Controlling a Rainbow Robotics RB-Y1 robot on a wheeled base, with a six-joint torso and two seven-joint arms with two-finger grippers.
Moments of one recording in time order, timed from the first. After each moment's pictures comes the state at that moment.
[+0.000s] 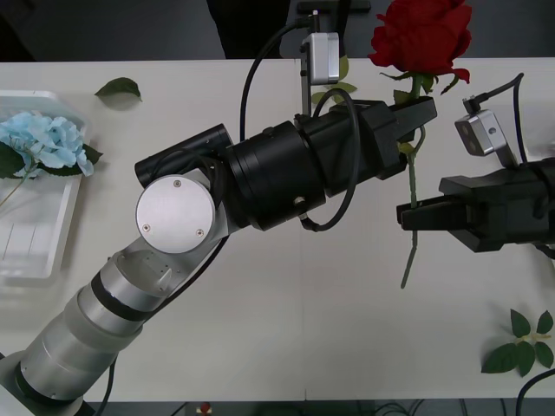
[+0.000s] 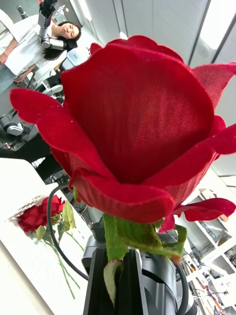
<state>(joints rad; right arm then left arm) -0.26 -0.39 -0.34 -1.80 -1.81 1.81 1.91 -0.44 0.25 -0.55 -1.91 1.58 0.41 -1.93</state>
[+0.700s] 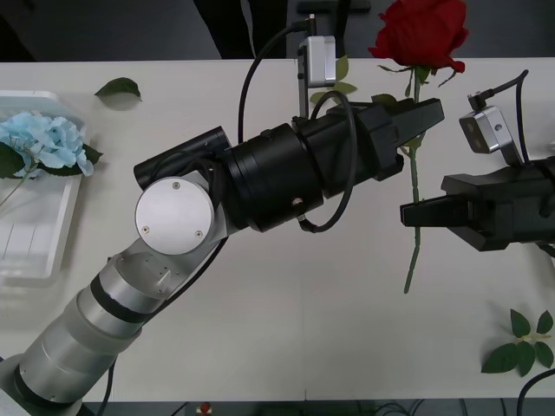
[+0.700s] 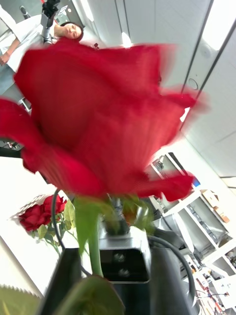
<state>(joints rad) -0.26 -0.39 -0.35 -1.81 -1.83 1.81 1.90 -0.43 0.25 -0.55 -1.91 1.58 0.41 -1.93</state>
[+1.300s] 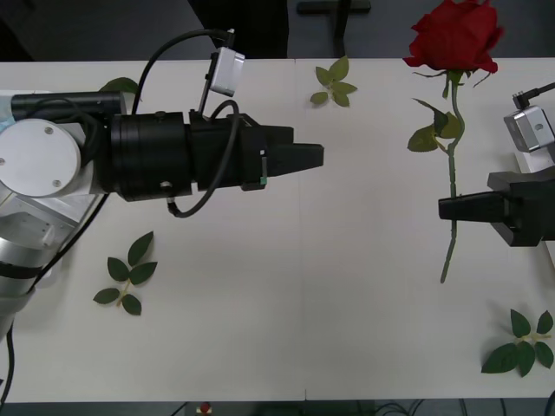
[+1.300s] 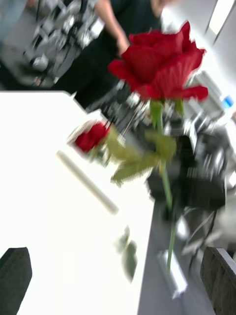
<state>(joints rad) -0.22 -0.45 -0.47 -1.85 -1.71 1.81 1.90 -0.42 0.52 -0.25 -1.91 1.66 0.94 -1.93</state>
